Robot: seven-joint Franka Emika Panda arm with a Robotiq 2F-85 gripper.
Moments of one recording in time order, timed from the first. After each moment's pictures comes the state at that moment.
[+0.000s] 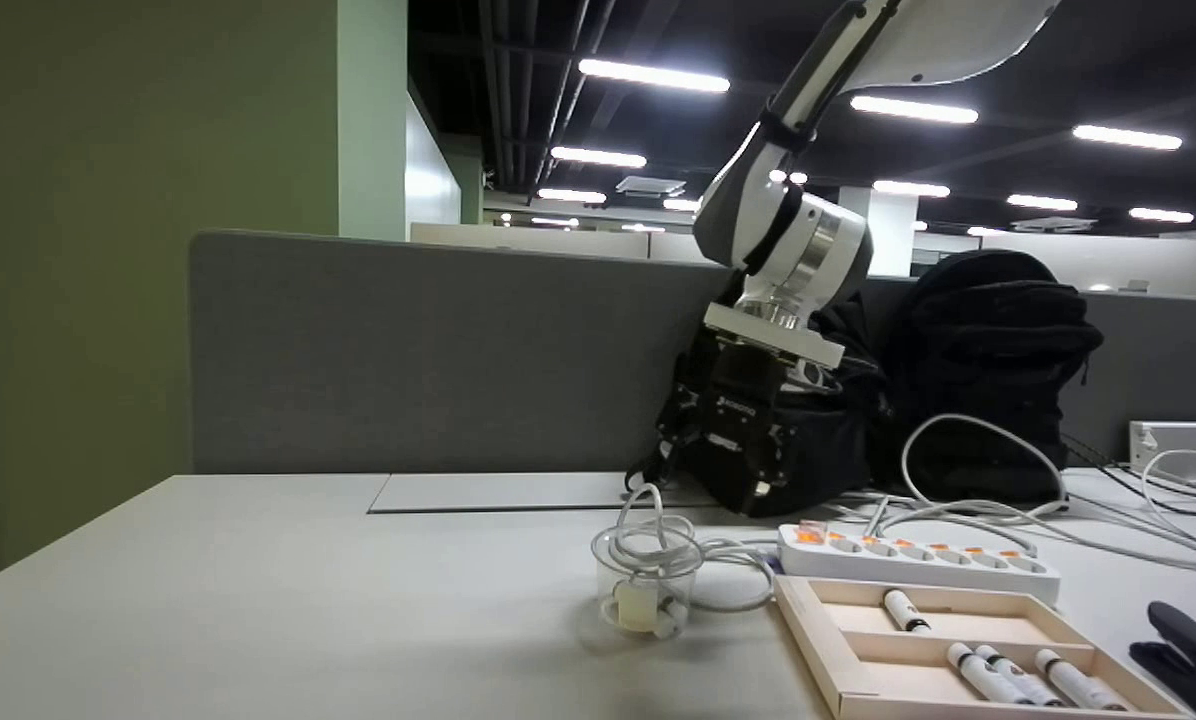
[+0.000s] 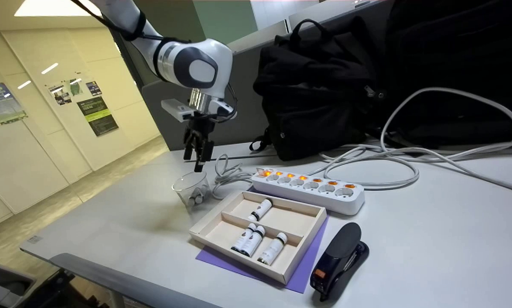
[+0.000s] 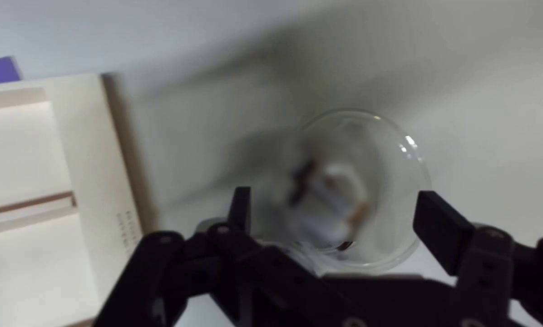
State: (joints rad) arm 0.01 0.63 0.11 -1.84 0.52 2.10 0.20
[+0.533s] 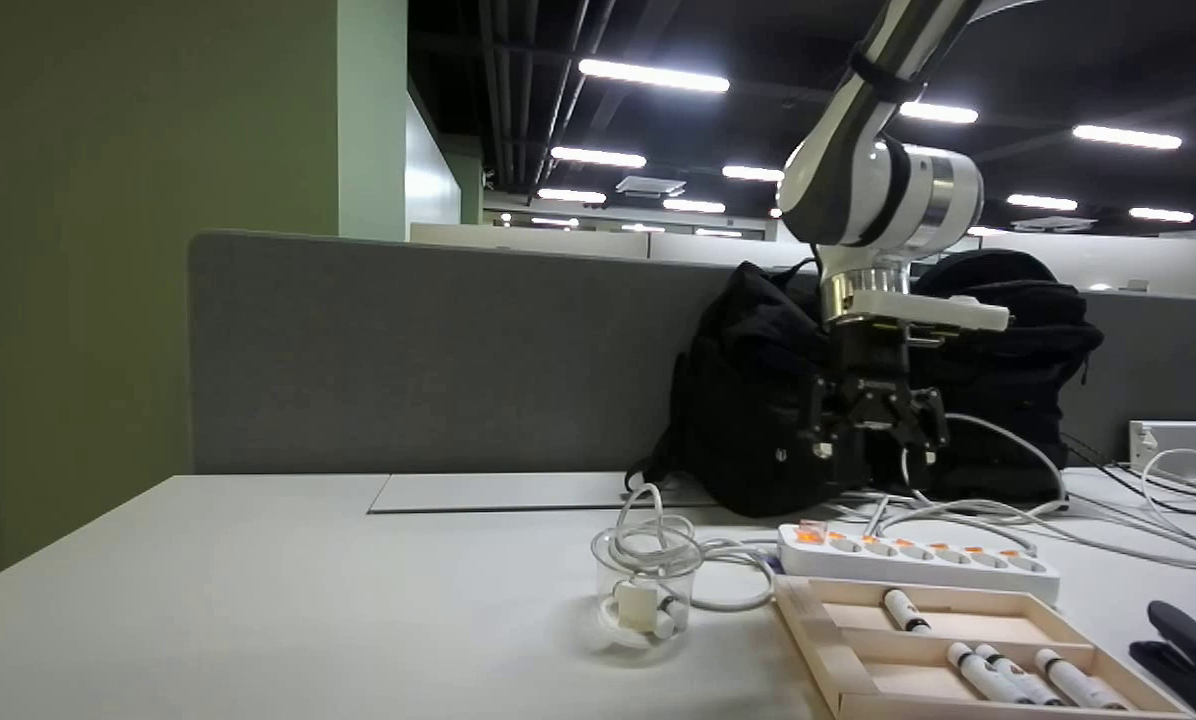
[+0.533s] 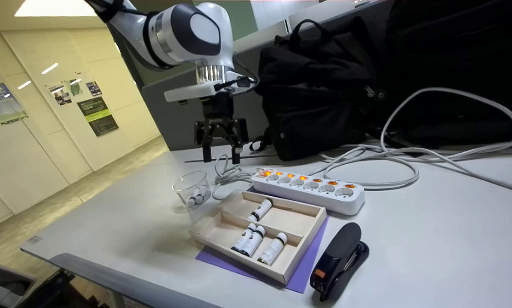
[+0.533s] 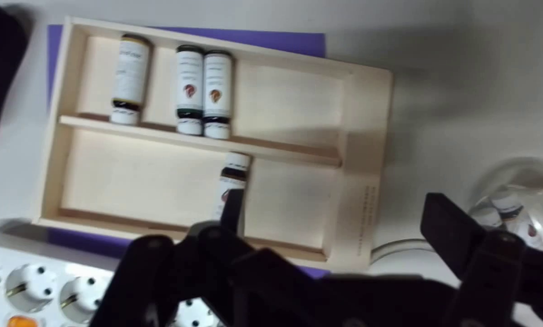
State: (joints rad) arm 0.00 0.41 -0.02 -2.09 0.11 2.14 -0.04
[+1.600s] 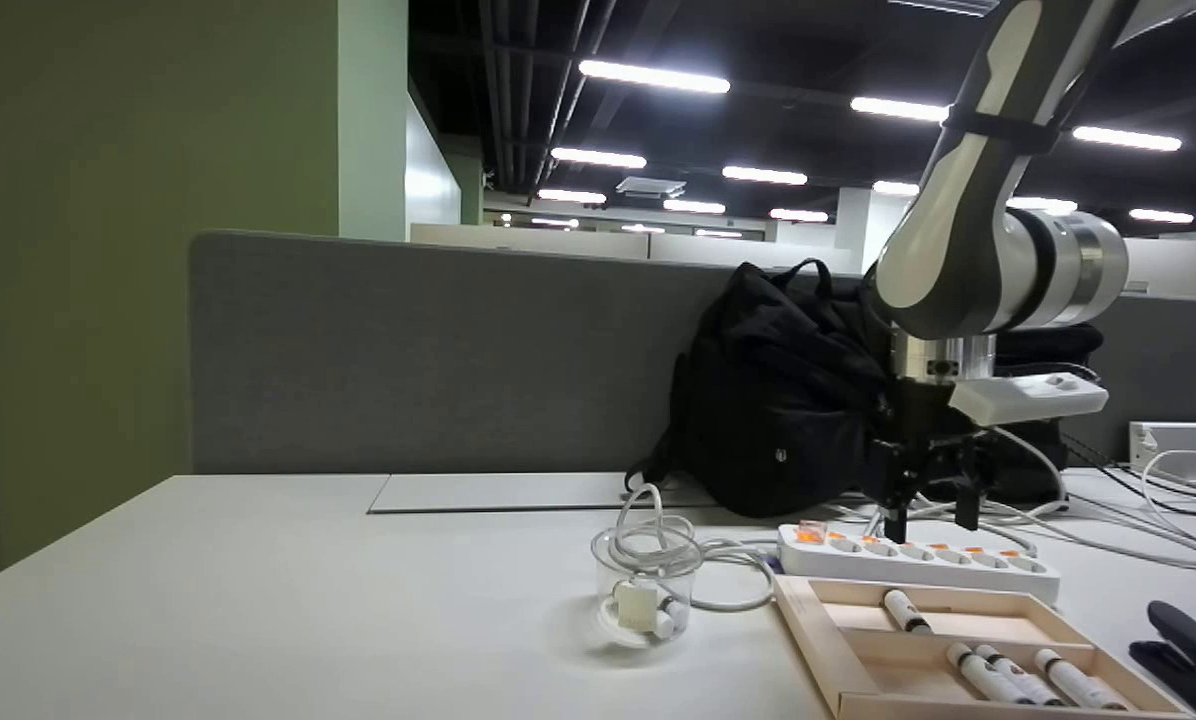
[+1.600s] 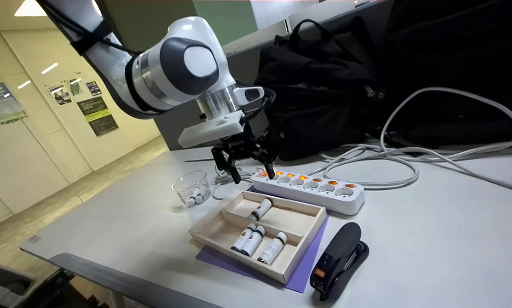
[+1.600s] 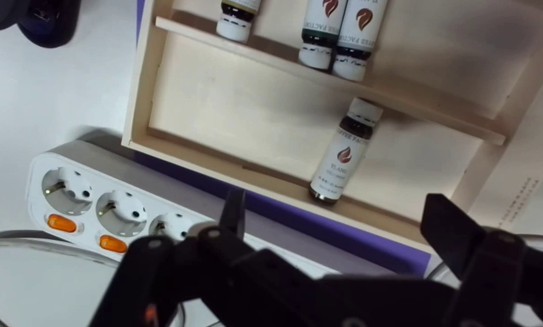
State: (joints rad) arm -0.01 0.37 -0.10 -2.41 -0.12 2.81 -0.07
